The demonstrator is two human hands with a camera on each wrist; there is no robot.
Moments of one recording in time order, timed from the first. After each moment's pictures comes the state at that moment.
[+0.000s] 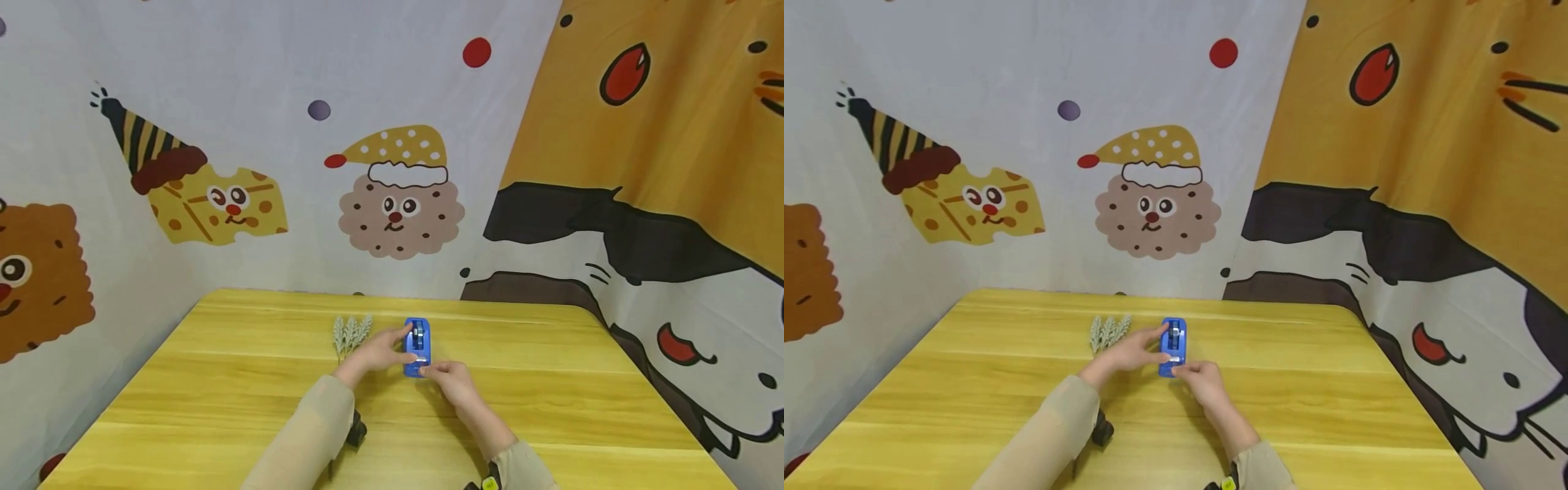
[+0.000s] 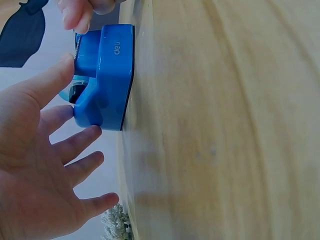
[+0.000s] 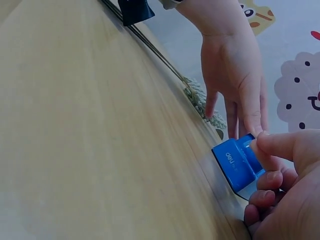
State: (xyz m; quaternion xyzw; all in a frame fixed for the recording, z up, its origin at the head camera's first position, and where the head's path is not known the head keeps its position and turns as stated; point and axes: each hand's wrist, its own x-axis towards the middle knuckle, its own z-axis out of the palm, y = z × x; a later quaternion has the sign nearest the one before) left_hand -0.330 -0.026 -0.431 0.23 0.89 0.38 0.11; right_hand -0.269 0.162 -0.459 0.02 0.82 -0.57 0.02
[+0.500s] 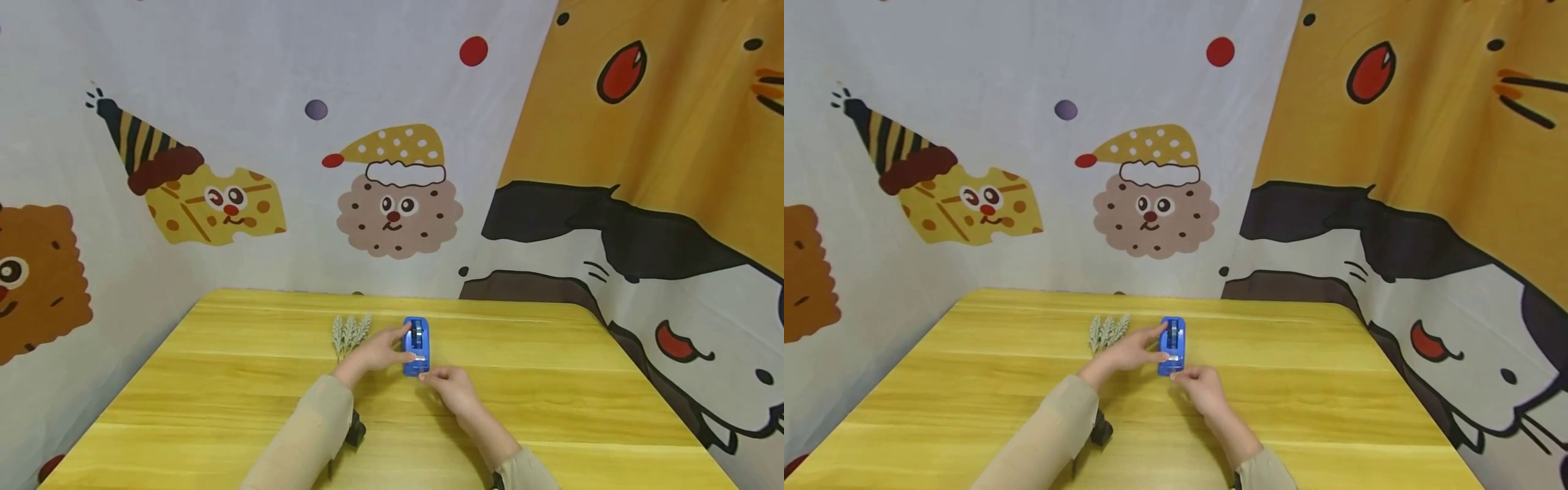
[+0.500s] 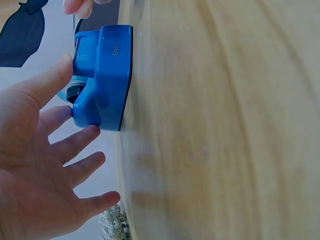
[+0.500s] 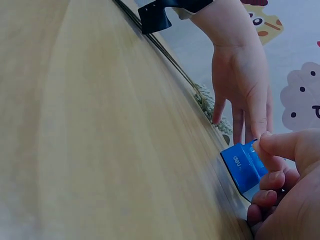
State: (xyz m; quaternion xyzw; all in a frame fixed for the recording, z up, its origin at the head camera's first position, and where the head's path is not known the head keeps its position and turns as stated) left_hand -0.329 -0.026 -0.433 0.24 0.88 0.39 0.11; right_hand -0.256 0.160 -0.462 0.01 0.82 -0.57 0.00
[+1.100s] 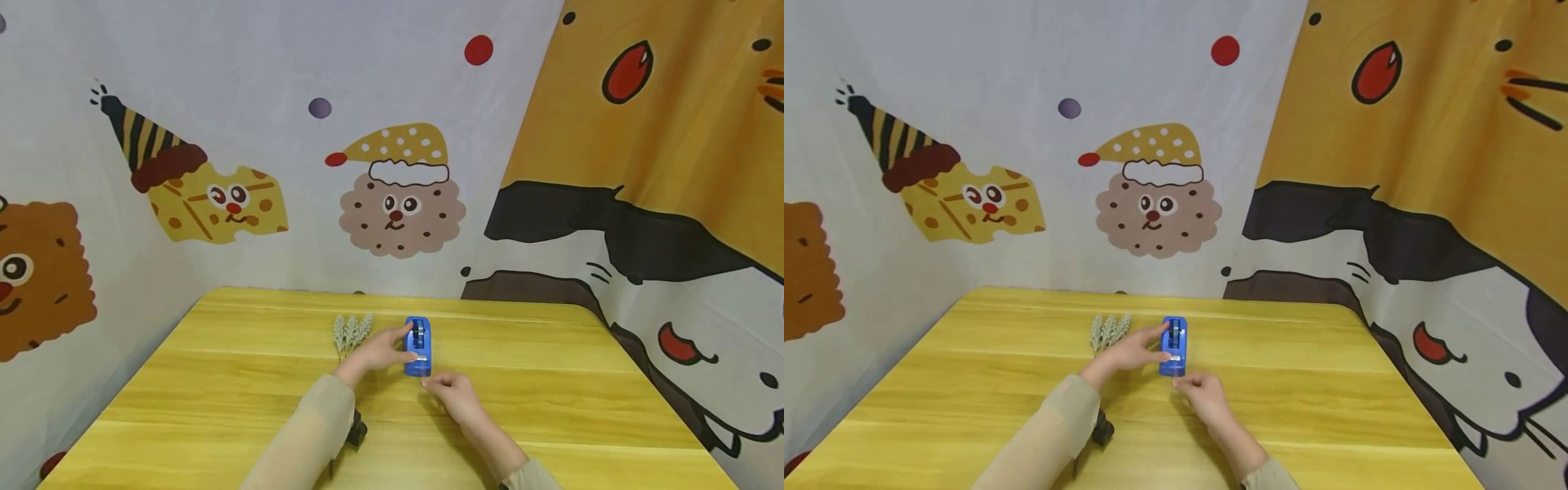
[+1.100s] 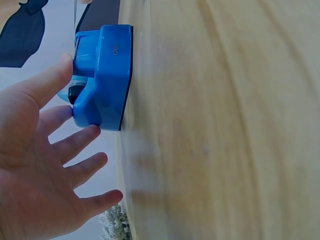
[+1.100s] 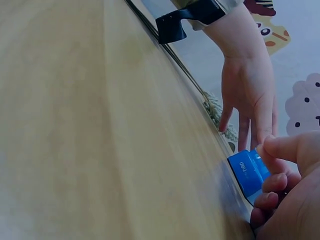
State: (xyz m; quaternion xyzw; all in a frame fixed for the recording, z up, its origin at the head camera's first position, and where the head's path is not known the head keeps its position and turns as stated) left_hand -0.329 -0.027 -0.433 0.24 0.88 0.39 0.11; right_hand -0.243 0.159 -0.460 0.01 0.82 -0.57 0.00
